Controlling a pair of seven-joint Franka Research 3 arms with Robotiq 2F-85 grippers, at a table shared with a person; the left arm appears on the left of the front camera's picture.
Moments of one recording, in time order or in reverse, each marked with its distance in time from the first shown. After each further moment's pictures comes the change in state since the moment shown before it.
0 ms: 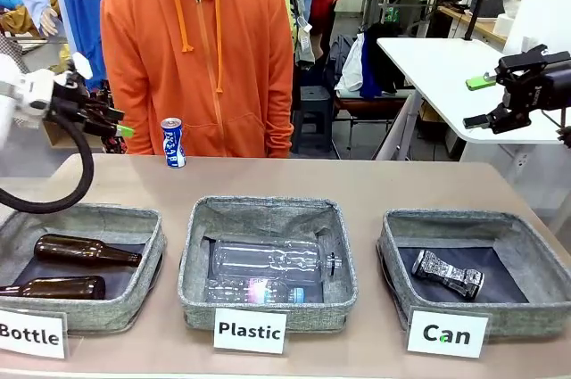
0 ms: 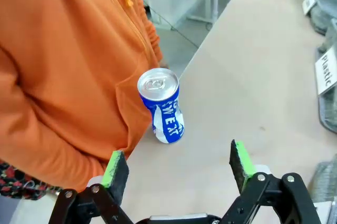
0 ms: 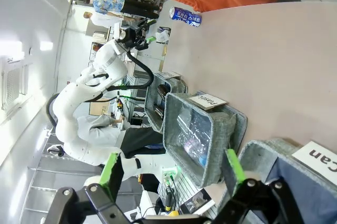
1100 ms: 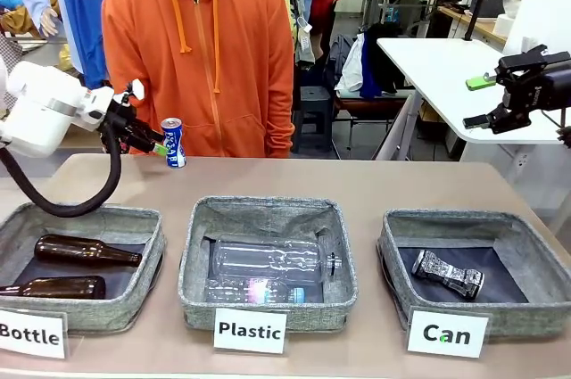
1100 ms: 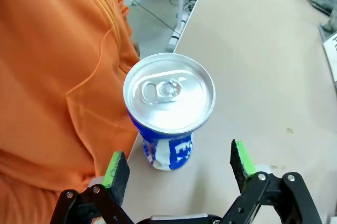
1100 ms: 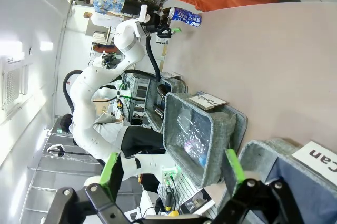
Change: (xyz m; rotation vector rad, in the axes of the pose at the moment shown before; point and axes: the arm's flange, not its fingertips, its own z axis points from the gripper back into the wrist) left arm -0.016 0.046 -0.117 -0.199 0.117 0.022; right arm 0.000 0.000 0.000 0.000 0.000 0.000
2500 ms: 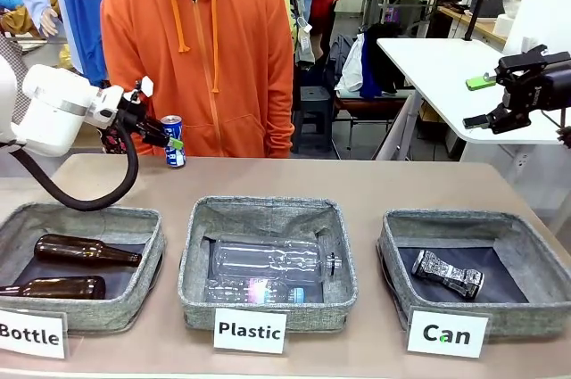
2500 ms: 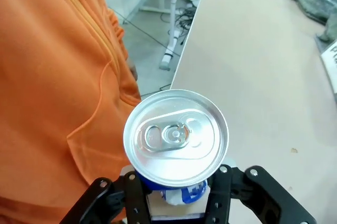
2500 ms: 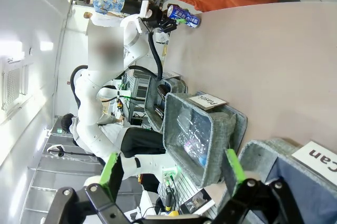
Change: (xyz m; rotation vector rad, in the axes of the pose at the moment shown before) left arm 0.014 0.013 -0.017 -0.056 -0.078 -0.046; right arm 0.000 0.000 0.000 0.000 0.000 0.000
